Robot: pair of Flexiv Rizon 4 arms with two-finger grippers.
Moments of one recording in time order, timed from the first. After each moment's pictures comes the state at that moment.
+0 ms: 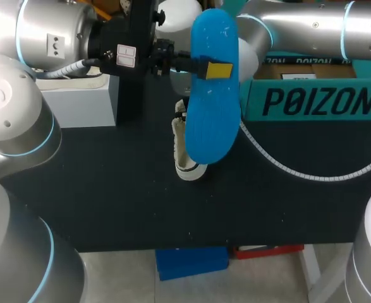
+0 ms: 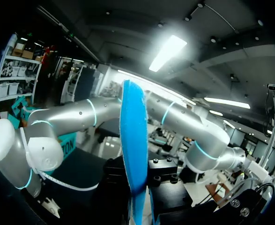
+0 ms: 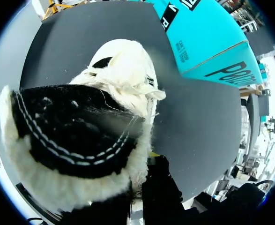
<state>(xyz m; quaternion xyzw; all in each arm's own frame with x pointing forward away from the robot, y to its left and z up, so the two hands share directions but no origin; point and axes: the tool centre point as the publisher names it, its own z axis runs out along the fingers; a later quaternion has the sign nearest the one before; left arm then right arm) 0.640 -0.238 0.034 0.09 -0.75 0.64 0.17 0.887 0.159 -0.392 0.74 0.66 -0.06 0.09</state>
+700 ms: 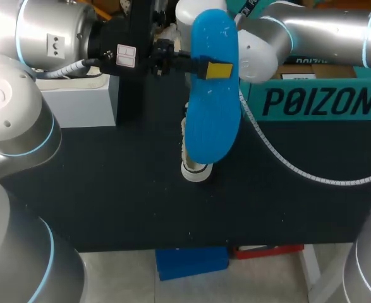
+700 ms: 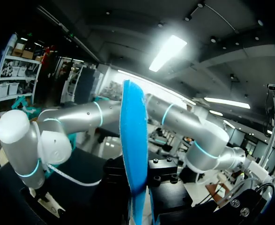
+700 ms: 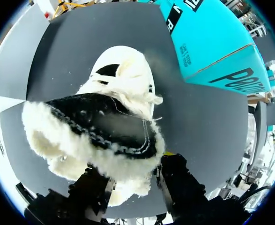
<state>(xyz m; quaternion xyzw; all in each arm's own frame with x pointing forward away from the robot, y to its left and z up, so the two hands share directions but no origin) 0.640 -0.238 0.034 0.09 -0.75 0.64 0.17 0.891 0.154 -0.381 0.73 0.68 -0.02 0.04</state>
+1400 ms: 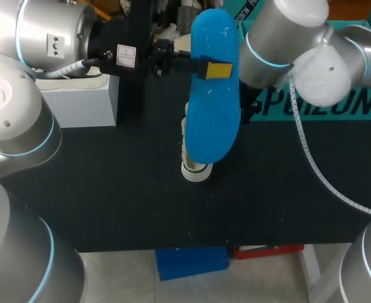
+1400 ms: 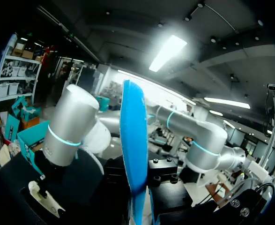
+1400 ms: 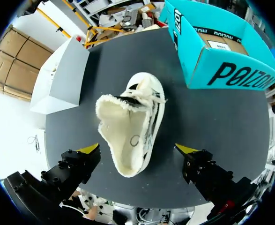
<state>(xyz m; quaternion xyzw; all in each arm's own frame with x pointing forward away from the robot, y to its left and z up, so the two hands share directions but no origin) 0.640 -0.238 0.034 0.09 -0.75 0.64 0.17 0.863 0.144 -0.303 0.73 0.66 0.18 -0.05</state>
